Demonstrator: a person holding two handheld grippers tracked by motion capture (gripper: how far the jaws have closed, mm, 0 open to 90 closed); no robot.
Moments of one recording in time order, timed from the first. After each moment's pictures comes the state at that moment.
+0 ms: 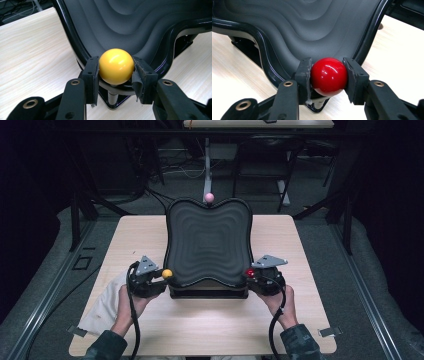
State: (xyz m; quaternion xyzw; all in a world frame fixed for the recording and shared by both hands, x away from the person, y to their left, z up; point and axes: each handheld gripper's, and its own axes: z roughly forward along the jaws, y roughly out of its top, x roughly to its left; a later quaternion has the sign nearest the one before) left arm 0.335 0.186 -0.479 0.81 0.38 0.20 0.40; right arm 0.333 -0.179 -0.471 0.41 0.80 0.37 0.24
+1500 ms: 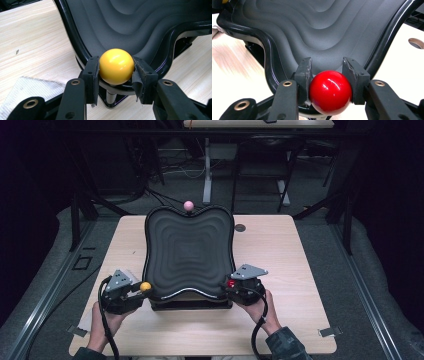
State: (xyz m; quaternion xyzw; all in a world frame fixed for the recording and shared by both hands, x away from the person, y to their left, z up) left arm 0.294 0.235 -0.478 0.80 0.40 0.20 0.39; right arm 0.315 -0.132 -0.481 0.34 0.81 0.42 0.21
